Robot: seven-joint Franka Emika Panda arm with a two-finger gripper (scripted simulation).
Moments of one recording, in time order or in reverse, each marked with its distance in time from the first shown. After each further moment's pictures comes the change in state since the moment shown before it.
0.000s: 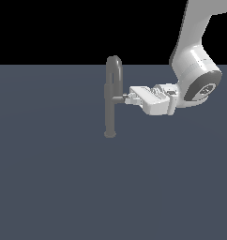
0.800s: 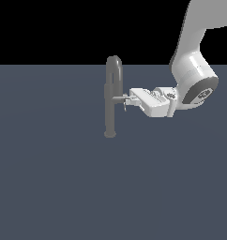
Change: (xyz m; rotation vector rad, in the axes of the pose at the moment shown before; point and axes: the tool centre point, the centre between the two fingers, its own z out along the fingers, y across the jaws) arm 0.011 -0.007 -0.006 -0.026 -0.023 0.001
